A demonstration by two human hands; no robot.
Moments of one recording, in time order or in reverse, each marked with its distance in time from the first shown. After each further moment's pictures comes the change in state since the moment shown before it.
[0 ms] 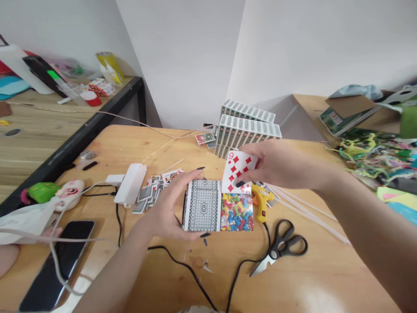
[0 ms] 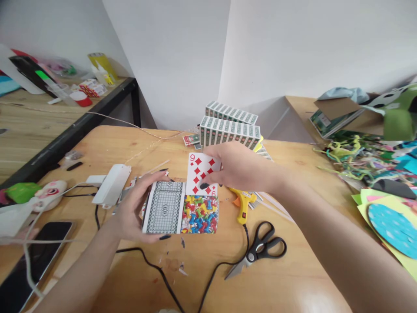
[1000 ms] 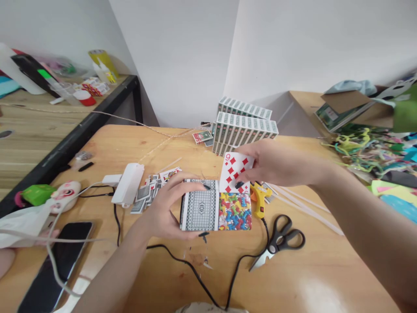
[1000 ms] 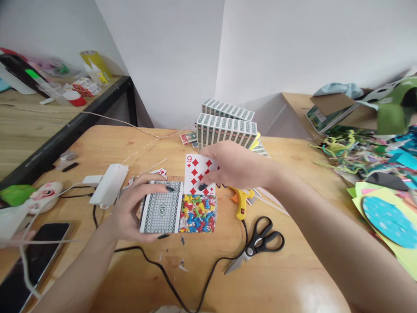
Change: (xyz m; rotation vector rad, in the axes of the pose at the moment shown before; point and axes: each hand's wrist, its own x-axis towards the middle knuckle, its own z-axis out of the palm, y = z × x) left_hand 0.006 0.007 -0.005 0.128 -0.048 0.138; right_hand -0.002 -0.009 -0.004 -0.063 -0.168 0.040
